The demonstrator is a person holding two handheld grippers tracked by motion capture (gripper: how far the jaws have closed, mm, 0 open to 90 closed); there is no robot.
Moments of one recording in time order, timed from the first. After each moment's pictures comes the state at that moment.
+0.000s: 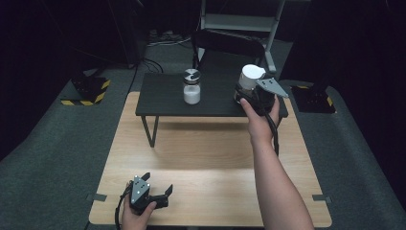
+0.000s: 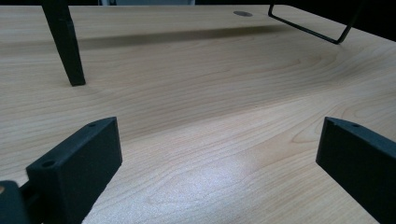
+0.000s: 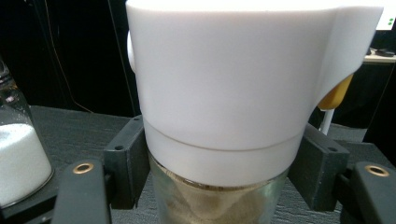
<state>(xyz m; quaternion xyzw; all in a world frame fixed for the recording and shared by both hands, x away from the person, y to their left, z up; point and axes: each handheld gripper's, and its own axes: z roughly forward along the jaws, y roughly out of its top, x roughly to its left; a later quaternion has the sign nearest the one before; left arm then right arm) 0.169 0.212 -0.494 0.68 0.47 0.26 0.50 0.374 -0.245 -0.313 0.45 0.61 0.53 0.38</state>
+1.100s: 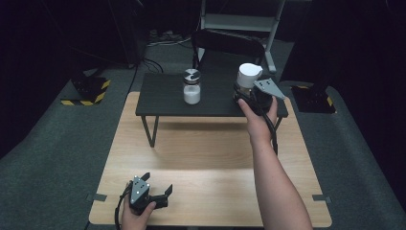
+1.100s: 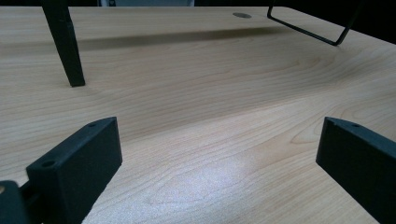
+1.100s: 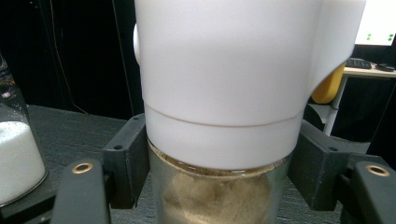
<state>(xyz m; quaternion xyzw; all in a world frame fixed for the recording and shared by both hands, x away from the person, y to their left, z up) 0.169 0.213 -0.495 0.68 0.47 0.26 0.51 0.379 -0.243 -0.324 0.43 0.61 0.54 0.40</state>
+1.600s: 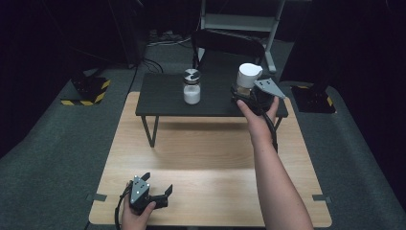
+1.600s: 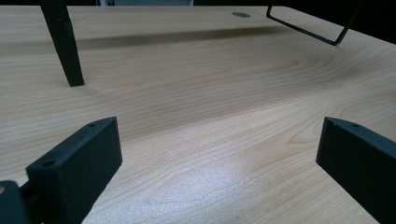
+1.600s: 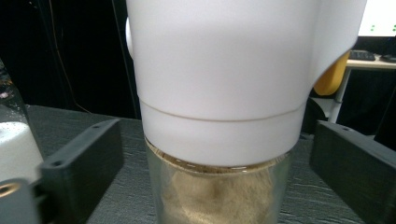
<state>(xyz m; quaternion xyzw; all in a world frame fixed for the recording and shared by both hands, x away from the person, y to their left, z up) 0.169 0.214 -0.494 0.68 0.47 0.26 0.51 0.380 -0.244 -0.323 0.43 0.61 0.54 0.39</state>
